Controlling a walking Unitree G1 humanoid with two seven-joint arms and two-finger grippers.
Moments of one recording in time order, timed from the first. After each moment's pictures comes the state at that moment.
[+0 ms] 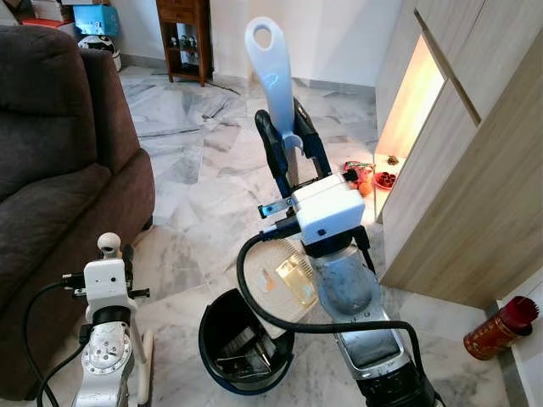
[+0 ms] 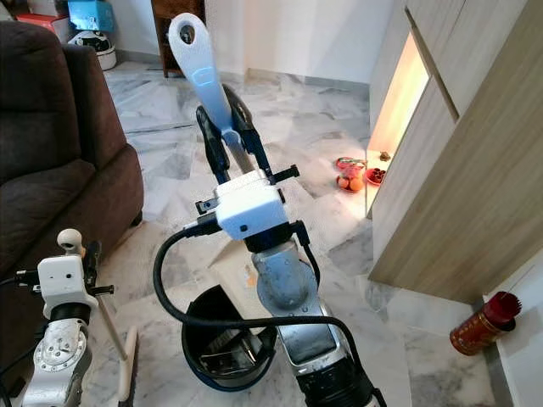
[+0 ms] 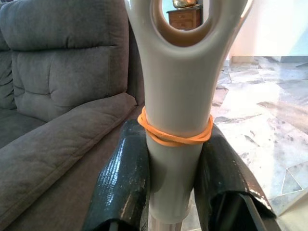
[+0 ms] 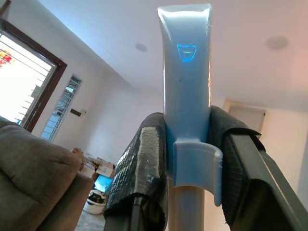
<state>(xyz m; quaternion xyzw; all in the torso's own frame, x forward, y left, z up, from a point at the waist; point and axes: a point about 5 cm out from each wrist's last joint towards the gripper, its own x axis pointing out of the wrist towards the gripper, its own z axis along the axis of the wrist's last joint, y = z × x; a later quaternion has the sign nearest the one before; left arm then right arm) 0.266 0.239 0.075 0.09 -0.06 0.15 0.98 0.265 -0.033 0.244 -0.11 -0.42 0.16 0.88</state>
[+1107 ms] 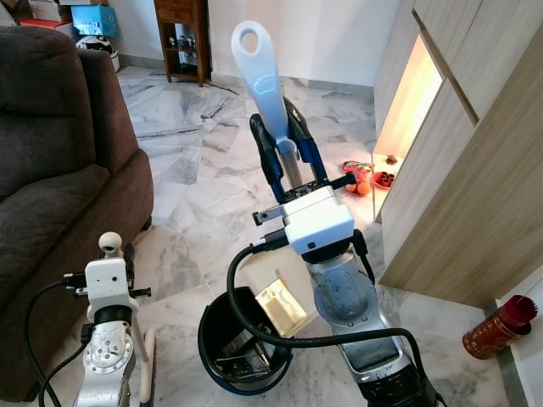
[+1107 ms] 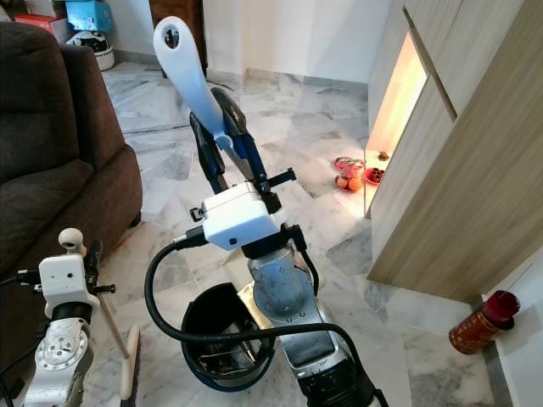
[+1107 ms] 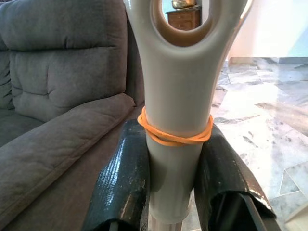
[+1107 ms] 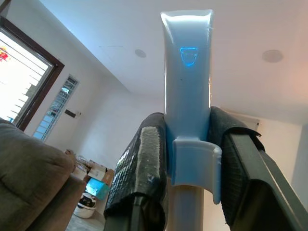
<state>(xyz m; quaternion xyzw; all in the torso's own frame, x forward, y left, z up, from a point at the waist) 0.267 0.238 0.076 0.09 -0.06 0.15 0.98 0.261 -0.031 0.243 -0.13 -0.44 0.14 0.88</state>
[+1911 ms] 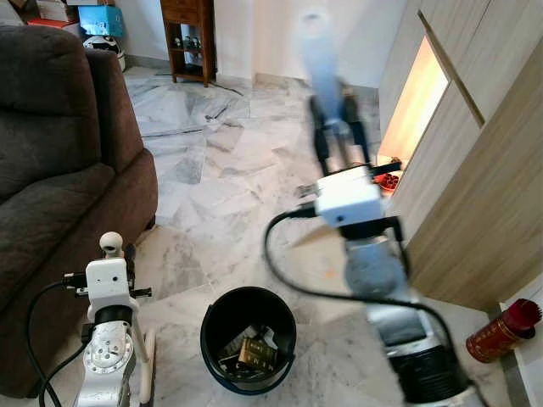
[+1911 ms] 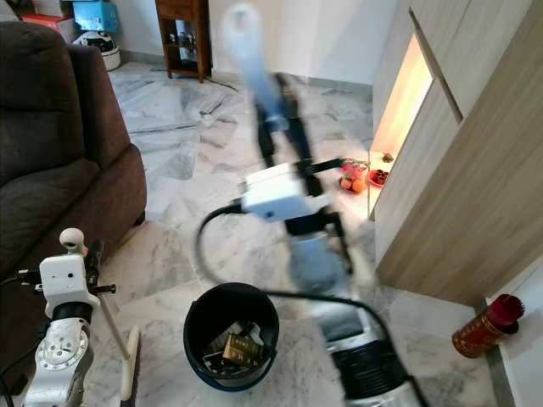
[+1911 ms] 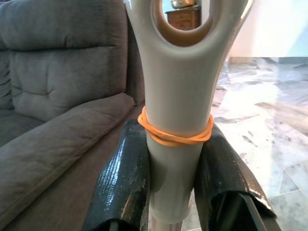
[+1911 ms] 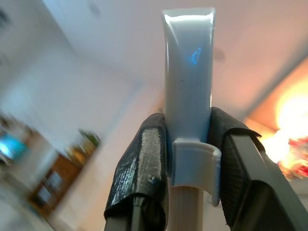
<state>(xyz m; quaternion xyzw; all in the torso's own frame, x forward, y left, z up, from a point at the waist) 0.267 0.237 0.075 0.09 -0.06 0.15 0.98 0.300 -0.107 0.234 -0.28 -0.40 -0.02 0.87</state>
